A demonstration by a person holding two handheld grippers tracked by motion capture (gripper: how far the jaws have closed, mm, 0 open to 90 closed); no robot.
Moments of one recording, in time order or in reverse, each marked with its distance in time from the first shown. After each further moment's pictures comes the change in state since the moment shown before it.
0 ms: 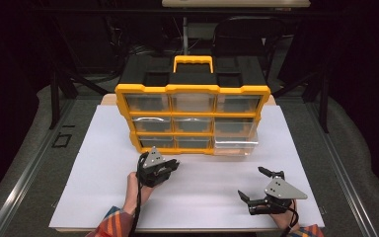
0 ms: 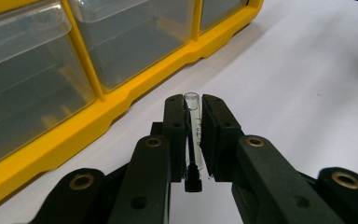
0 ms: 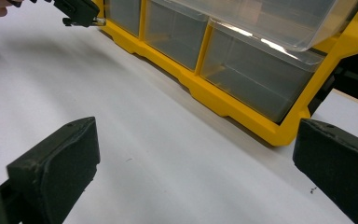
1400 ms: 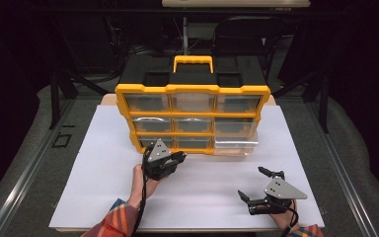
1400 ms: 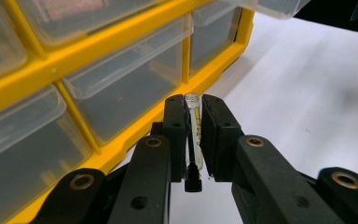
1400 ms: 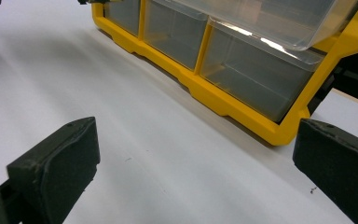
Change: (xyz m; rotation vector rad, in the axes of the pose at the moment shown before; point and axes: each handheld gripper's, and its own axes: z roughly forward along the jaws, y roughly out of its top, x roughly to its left) left arm -0.006 0.031 0.002 -0.067 -0.010 0.044; right arm 0.000 0.000 0.000 0.002 -0.001 0.000
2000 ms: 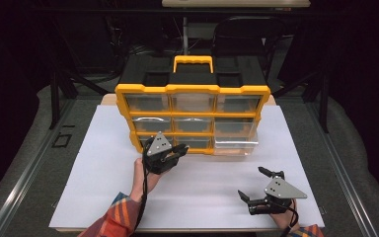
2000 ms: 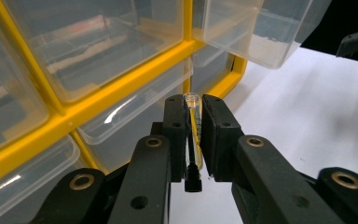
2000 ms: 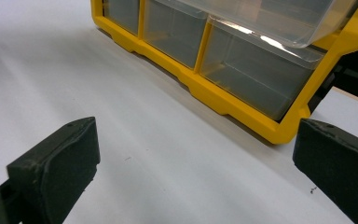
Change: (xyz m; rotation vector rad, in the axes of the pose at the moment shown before) left arm 0.002 0.022 -0.005 -0.057 -0.003 -0.001; right arm 0.000 -0.001 0.000 0.003 0.000 0.009
